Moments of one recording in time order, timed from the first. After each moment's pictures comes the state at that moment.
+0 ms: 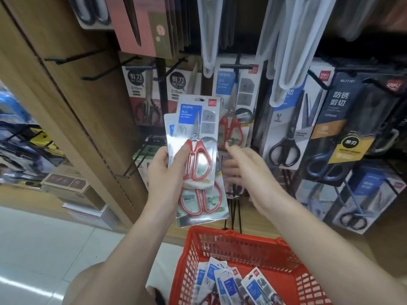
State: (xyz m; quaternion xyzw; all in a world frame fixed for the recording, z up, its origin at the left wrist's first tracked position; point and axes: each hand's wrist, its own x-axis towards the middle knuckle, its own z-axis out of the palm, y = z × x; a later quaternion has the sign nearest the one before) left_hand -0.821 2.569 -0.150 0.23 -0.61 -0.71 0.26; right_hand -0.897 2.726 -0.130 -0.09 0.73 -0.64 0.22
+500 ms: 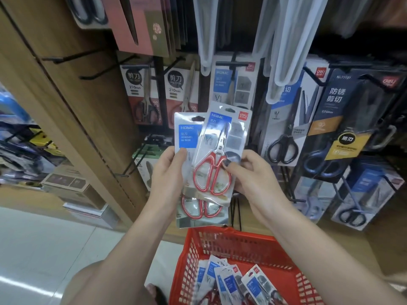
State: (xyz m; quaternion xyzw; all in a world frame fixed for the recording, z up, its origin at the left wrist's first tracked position) left_hand -0.821 2.569 -0.157 0.22 -0.62 -0.72 0.21; right_hand -0.882 2.737 -0.146 -0.12 0.66 -0.72 0.18
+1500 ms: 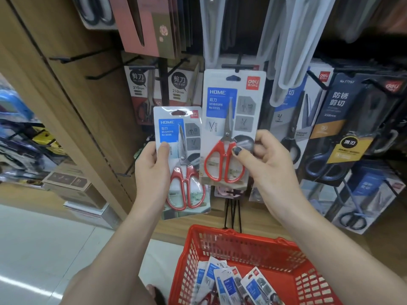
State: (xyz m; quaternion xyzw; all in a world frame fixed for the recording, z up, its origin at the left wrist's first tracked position) left_hand -0.816 2.543 -0.154 0.26 -0.68 -0.61 0.32; right_hand -0.881 2.748 -0.113 -0.24 0.65 -0.71 0.08
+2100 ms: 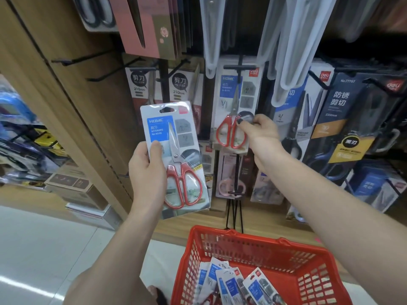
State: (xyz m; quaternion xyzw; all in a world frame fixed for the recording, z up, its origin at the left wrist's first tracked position) left_hand -0.812 2.541 -0.149 0.29 -0.67 -0.58 0.37; right_hand -0.968 2.700 -0.111 -0.04 0.74 -0.67 0.05
